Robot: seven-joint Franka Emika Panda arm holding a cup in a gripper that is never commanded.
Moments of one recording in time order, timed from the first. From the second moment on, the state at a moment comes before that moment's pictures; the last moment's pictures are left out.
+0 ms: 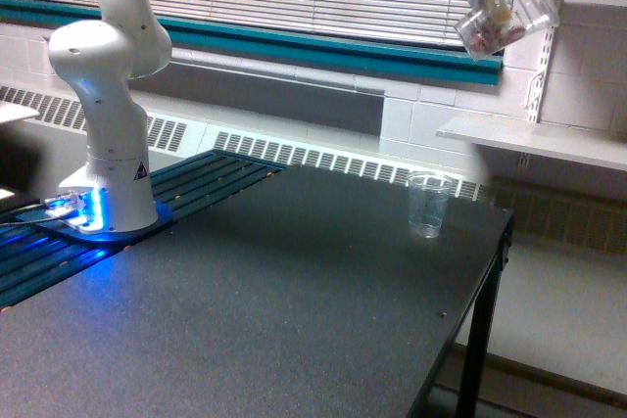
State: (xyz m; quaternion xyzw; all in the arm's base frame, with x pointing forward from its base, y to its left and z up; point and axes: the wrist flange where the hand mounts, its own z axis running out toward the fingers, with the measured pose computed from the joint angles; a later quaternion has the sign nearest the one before) arm 0.603 0.068 0.539 -0.92 0.23 -0.31 0.08
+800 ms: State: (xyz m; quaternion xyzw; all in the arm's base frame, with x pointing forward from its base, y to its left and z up) arm 0.593 0.154 0.473 -0.96 0.12 -0.23 0.10
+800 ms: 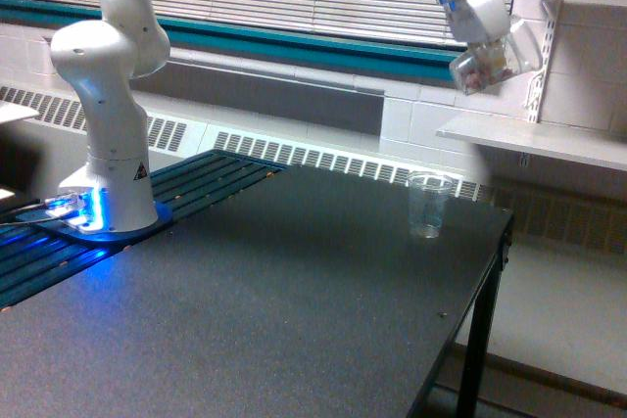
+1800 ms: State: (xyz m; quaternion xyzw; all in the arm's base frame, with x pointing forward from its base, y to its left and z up) arm 0.524 0.199 0.398 -0.99 0.01 -0.12 0.10
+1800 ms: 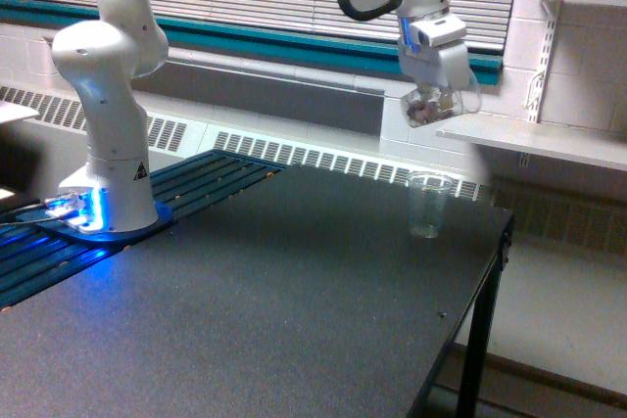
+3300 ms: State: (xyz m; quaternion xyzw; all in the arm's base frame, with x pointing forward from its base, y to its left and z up) arm 0.485 0.194 0.351 -1.00 -0.06 0.02 0.07
